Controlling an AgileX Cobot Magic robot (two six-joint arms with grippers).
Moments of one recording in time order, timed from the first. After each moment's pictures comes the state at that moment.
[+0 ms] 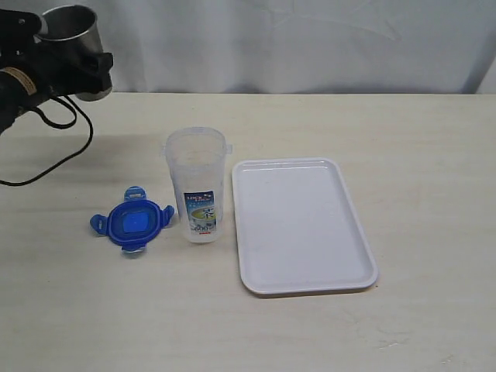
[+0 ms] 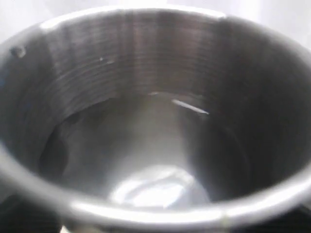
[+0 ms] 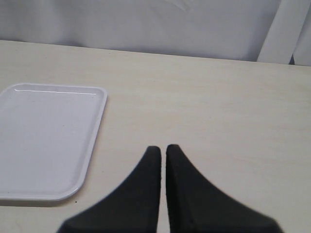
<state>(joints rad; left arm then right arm) -0.02 2.04 -1.12 0.44 -0.67 -0.31 0.03 0.01 0.00 -0.09 0.35 0.00</state>
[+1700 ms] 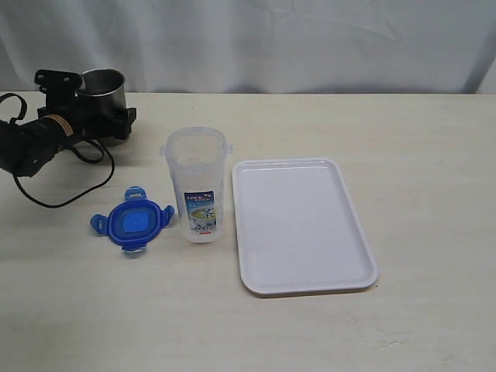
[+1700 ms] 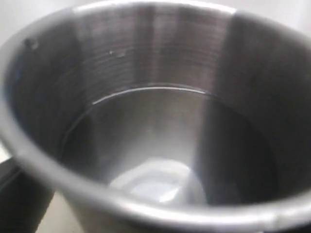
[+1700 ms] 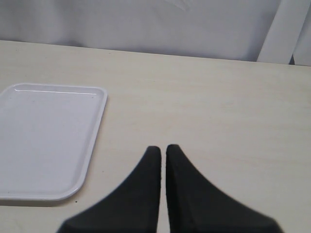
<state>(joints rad) -0.02 2.39 -1.34 0.44 -0.63 -0.31 0.03 0.01 0.00 -0.09 0.35 0.00</state>
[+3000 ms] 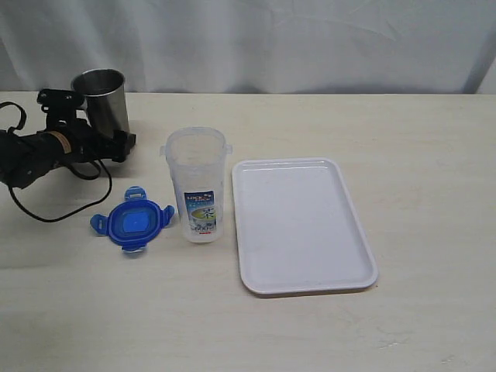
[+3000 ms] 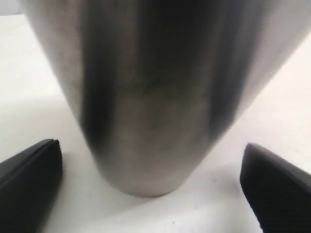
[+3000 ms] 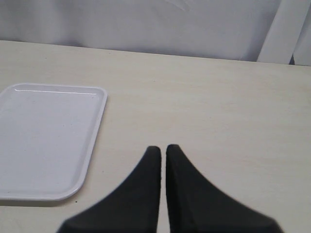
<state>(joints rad) -0.01 2.36 -1.26 0.52 -0.51 -0.40 0.03 0.01 0.00 -0.09 0.35 0.00</state>
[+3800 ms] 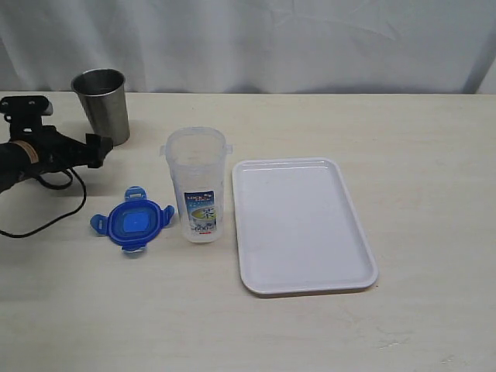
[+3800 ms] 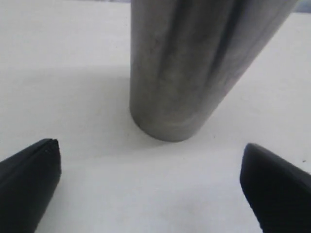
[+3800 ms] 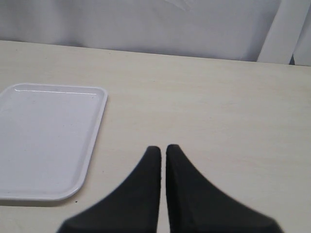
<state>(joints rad) 0.05 2.20 -1.02 0.50 -0.61 -0.42 0.03 0.01 0.00 -0.09 0.35 0.00</state>
